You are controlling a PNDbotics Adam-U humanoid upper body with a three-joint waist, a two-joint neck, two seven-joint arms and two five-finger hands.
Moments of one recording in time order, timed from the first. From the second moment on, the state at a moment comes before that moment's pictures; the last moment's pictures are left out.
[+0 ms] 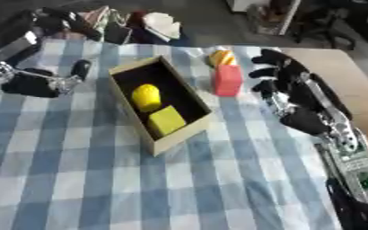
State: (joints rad) left arm -0.58 0.76 -0.15 -1.70 -0.15 -0.48 -0.27; right arm -0.56 -0.20 0.07 -1.55 0.07 -0.26 0.32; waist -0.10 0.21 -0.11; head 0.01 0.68
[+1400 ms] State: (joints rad) left arm -0.12 0.52 0.14 -1.92 0.05 -0.24 -0.35; right arm -1.07 -0.37 0.01 -0.74 0.87 -0.52 0.46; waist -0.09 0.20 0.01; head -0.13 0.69
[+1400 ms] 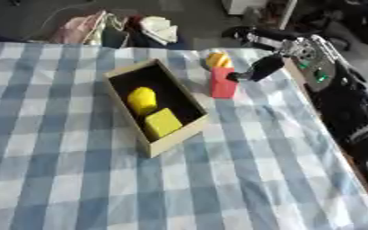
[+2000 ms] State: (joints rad) left arm -0.10 0.46 0.15 -1.92 0.02 -0.21 -0.36; right arm -1.09 -0.32 -0.03 -0.59 0.99 -0.47 0.40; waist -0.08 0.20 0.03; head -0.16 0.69
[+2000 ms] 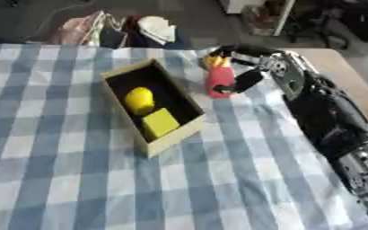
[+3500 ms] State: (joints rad) left arm -0.10 0.42 0.15 -1.92 0.00 -0.20 -0.39; right arm -1.08 -0.31 -0.07 -0.49 1.15 -0.34 0.11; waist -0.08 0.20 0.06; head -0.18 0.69
